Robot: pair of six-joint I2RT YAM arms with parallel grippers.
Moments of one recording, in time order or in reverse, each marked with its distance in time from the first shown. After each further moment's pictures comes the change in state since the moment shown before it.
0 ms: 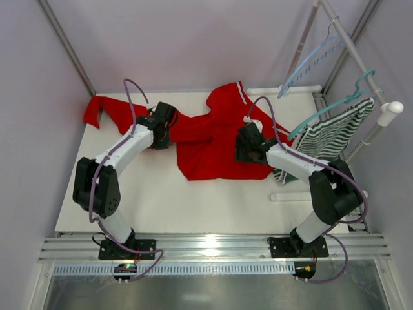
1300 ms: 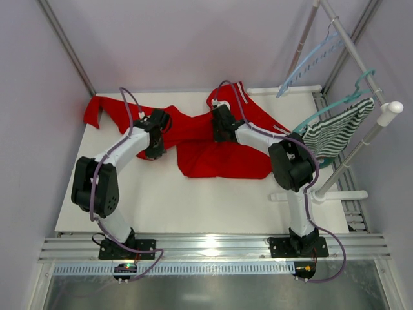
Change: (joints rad) left arm 0.050 0.018 -0.099 -0.048 0.027 -0.023; right arm 0.044 0.493 0.516 0.092 -0.033 -0.199
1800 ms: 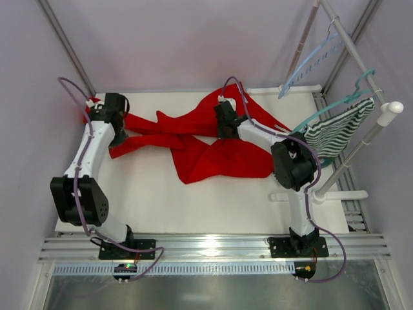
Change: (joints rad) left arm 0.312 -0.116 0.152 -0.169 -0.163 0.004; right arm -0.027 -0.001 0.061 -0.101 0.068 0.080
